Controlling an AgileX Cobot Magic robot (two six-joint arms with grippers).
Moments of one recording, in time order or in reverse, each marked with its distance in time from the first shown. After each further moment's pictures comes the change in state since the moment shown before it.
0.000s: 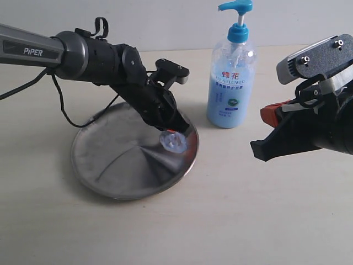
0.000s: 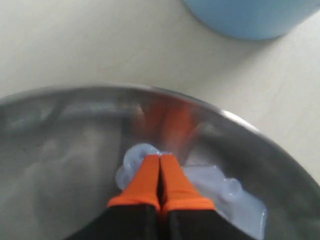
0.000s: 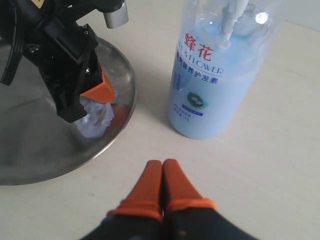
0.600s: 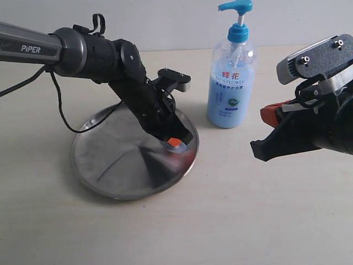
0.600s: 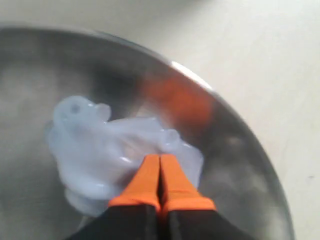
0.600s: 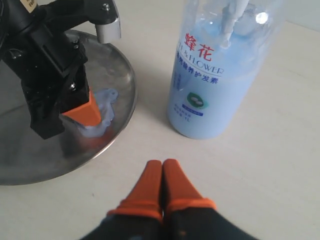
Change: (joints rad) left arm 0.000 -0.002 -0.012 -0.114 0.193 0.072; right arm 0.000 0.000 0.000 0.000 0.000 0.000
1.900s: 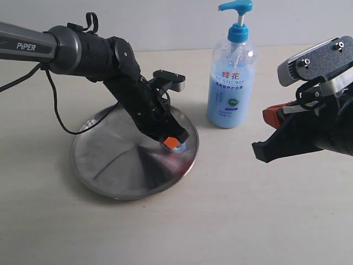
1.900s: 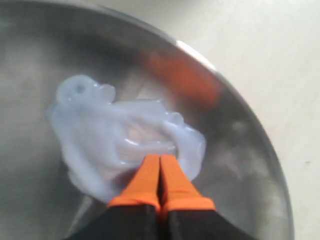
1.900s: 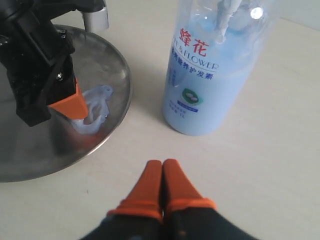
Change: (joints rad) left arm 0.028 0.001 -0.002 -0.012 0.049 0.002; right arm 0.000 0.000 0.004 -0.004 -0.015 0.000
